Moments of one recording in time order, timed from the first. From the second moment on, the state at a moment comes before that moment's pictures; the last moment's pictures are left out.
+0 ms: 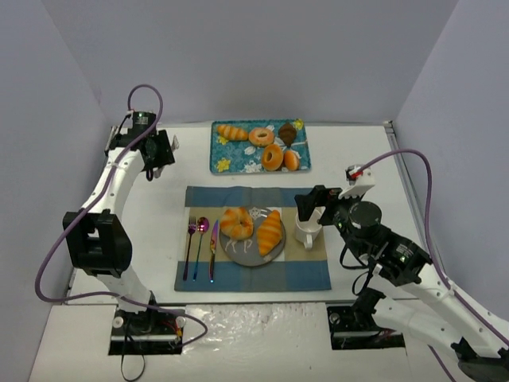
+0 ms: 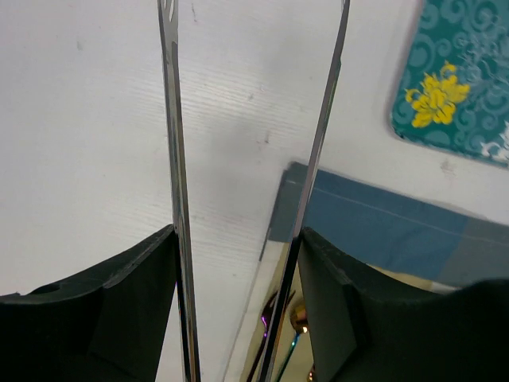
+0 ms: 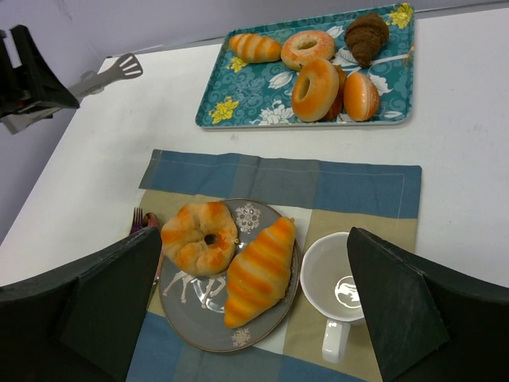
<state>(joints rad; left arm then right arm) -0.09 1.65 1.56 -0.80 -0.14 -0.33 0.83 0.72 0.85 -0.37 0.46 0.47</state>
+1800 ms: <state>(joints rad) 0.04 2.07 1.63 -0.72 -0.11 -0.34 0.83 0.63 0.86 -0.42 0.44 0.50</state>
